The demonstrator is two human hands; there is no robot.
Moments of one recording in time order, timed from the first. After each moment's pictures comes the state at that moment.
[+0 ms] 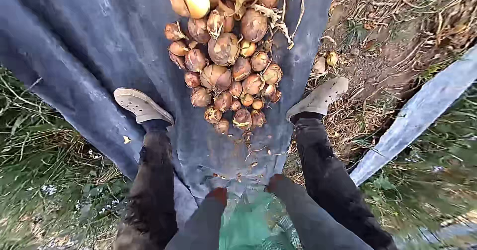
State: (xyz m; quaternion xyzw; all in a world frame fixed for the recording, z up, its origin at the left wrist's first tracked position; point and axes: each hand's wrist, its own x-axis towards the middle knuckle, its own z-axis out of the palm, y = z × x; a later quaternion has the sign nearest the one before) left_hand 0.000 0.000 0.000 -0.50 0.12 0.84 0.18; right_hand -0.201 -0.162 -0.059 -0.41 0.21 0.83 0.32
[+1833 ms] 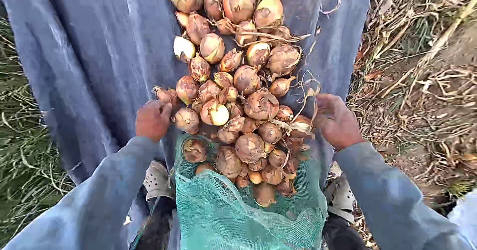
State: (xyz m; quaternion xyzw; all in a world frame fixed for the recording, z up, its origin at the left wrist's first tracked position) left_hand 0.404 -0.155 -0.153 -0.96 0.24 0.15 0.01; right_hand 0.136 -0.495 -0.175 -0.78 0.43 0.17 0.42
